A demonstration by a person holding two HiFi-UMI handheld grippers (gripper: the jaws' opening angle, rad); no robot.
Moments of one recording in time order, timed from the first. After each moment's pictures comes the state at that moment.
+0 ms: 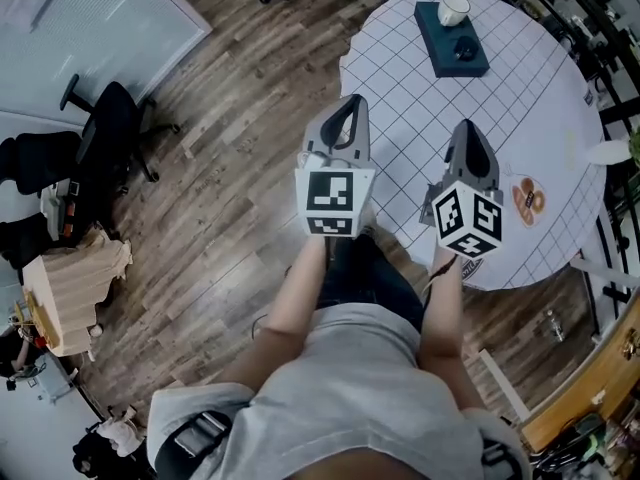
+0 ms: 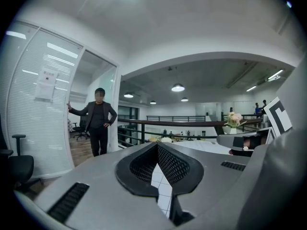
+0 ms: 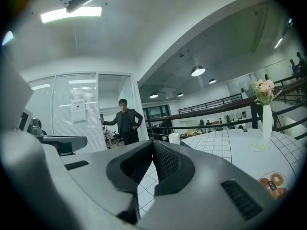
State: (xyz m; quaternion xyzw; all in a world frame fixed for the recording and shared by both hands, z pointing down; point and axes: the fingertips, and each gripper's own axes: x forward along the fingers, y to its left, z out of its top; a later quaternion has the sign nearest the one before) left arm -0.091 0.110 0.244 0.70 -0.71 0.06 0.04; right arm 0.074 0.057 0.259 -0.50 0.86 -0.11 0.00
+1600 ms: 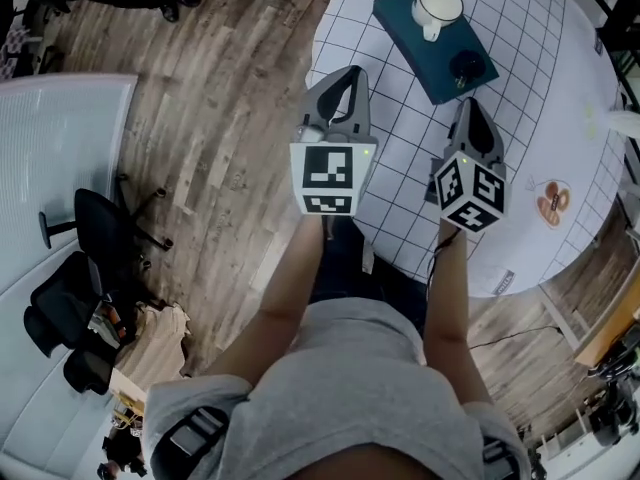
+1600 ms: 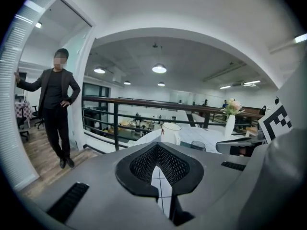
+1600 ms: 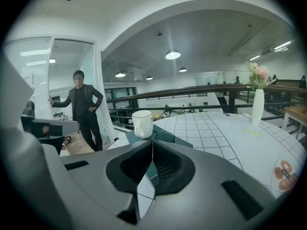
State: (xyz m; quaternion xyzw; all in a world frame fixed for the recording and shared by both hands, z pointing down) left arm -0.145 -0.187 0.349 0.81 -0.56 0.13 0.11; right arm 0.034 -0.173 0.383 -0.66 0.72 -0.18 -0.11
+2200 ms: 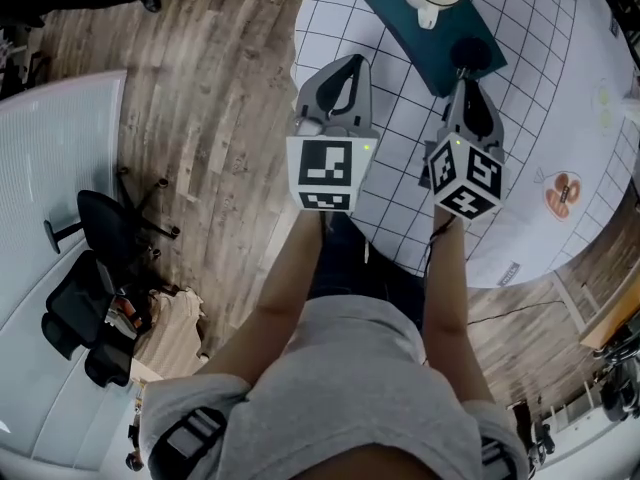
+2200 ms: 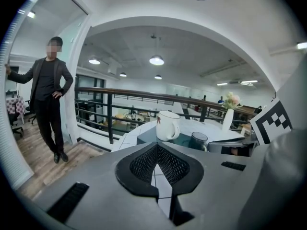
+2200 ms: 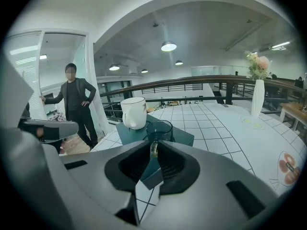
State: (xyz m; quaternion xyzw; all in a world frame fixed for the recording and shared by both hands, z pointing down) left arm -0.121 -0.215 0.392 0.83 -0.52 0.15 0.14; right arm 0.040 -0.203 0.427 -0.68 0.69 -0.21 -0.14
